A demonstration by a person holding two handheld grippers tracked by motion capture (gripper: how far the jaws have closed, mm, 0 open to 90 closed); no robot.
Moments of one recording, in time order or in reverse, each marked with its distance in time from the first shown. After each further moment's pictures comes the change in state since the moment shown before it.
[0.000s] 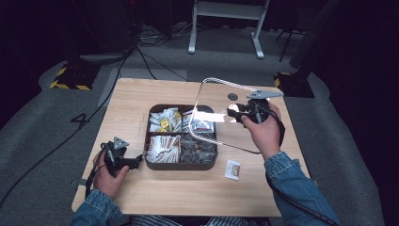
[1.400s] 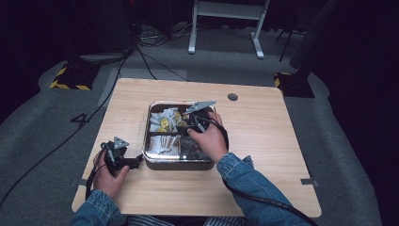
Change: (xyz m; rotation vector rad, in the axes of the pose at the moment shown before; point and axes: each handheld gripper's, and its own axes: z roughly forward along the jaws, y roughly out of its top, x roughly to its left) left arm 0.000 0.000 0.001 -0.001 0.004 0.001; right arm 0.101 -0.005 0.125 0.138 0.220 -0.109
